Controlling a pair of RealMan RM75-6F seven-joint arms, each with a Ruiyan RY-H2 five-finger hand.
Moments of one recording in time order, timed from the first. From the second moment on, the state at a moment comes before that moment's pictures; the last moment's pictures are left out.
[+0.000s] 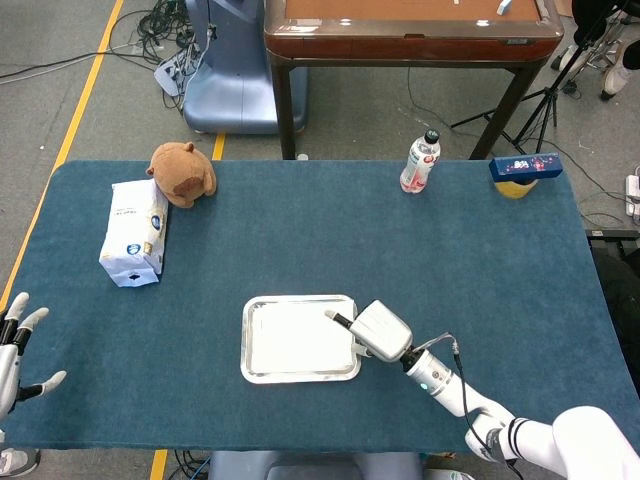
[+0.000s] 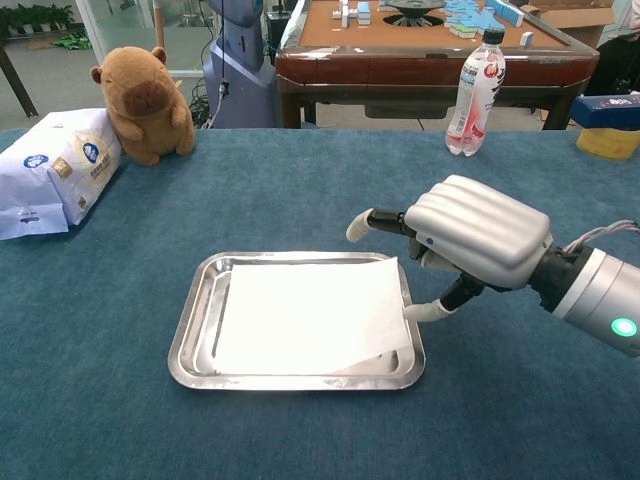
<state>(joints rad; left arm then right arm) -0.04 -1.09 -0.07 -1.67 1.41 1.51 0.06 0.64 -1.79 -0.03 -1.00 -1.79 1.31 -0.09</state>
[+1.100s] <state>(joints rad) -0.04 -1.09 -0.07 -1.67 1.41 1.51 0.07 0.63 -1.76 -0.03 -1.07 -1.76 1.29 -0.09</state>
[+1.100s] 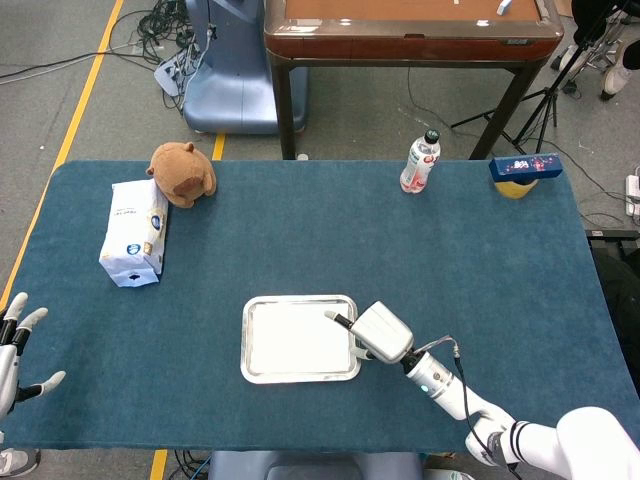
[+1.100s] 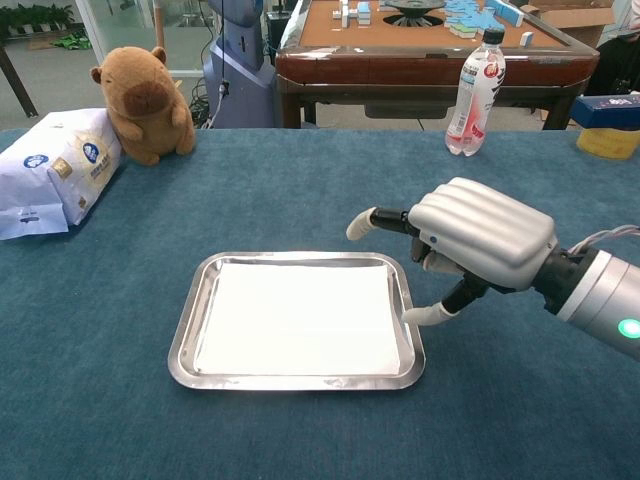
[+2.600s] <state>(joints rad) -0.03 -1.12 -0.05 -1.68 1.50 1.56 0.12 0.20 -1.09 -0.05 -1.89 -1.50 1.56 -0.48</state>
